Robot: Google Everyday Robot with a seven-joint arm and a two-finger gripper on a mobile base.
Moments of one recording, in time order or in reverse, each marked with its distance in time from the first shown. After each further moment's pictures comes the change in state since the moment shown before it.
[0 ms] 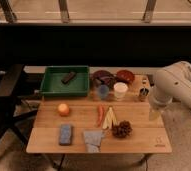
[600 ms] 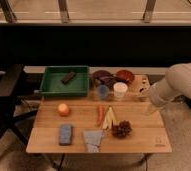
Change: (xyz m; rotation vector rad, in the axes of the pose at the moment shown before) arm -0.045 -0.014 -0.024 0.141 -0.306 -0.373
